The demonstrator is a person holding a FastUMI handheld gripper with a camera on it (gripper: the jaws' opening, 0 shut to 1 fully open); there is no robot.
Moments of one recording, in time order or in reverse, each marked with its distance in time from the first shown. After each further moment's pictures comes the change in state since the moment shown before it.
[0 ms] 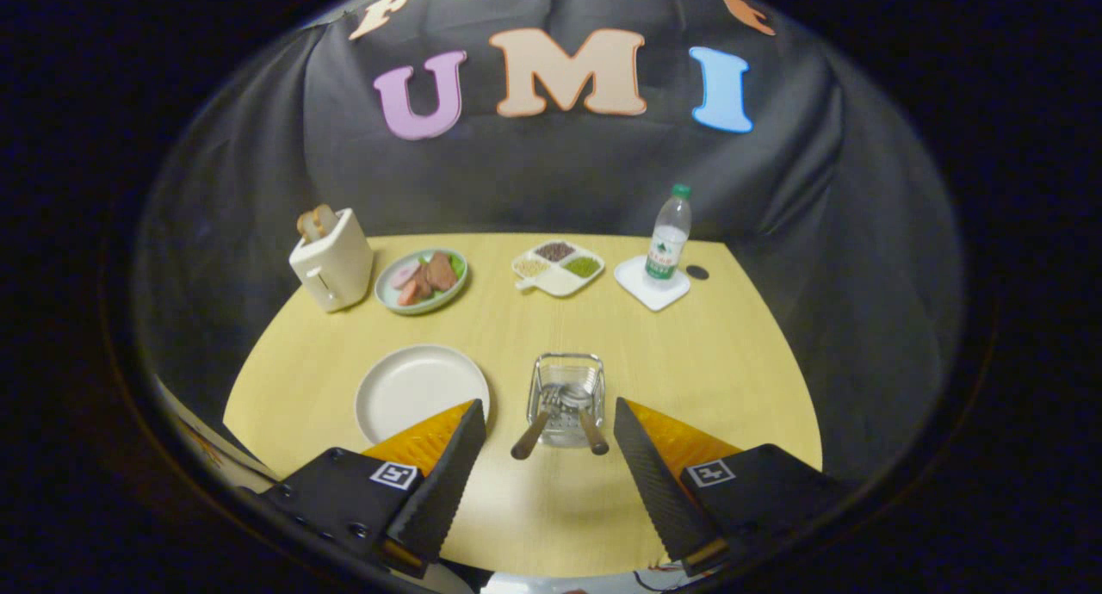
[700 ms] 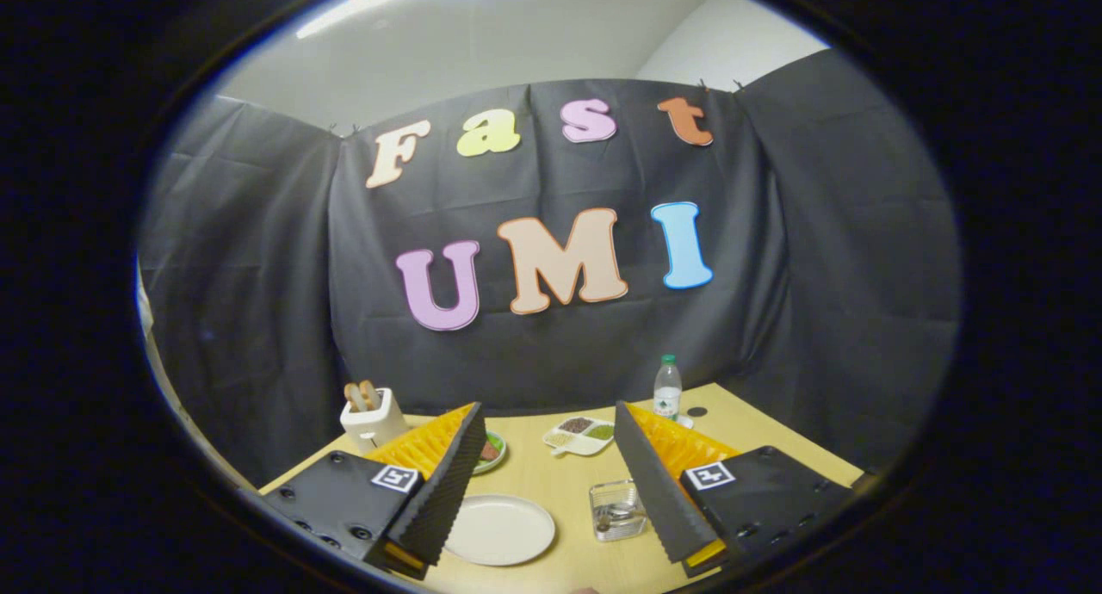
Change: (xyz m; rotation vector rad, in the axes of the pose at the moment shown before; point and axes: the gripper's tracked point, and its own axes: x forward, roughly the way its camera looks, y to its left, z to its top) arm -0.104 0.044 0.095 0.150 -0.607 -0.016
